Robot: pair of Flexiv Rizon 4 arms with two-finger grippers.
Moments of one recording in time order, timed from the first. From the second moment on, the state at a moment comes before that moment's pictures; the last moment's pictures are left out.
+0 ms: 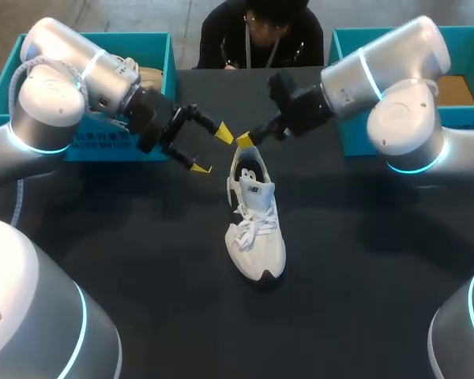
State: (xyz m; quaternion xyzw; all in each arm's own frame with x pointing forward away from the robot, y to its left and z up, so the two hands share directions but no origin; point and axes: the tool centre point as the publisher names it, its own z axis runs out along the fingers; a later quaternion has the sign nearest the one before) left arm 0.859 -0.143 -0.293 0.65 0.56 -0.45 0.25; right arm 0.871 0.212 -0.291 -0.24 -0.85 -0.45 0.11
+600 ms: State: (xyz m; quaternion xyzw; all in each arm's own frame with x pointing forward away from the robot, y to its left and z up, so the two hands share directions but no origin) left arm 0.875 -0.123 -0.278 0.65 0.57 -0.44 0.25; right arm 0.858 0.185 -0.285 -0.34 -0.84 -0.42 0.07
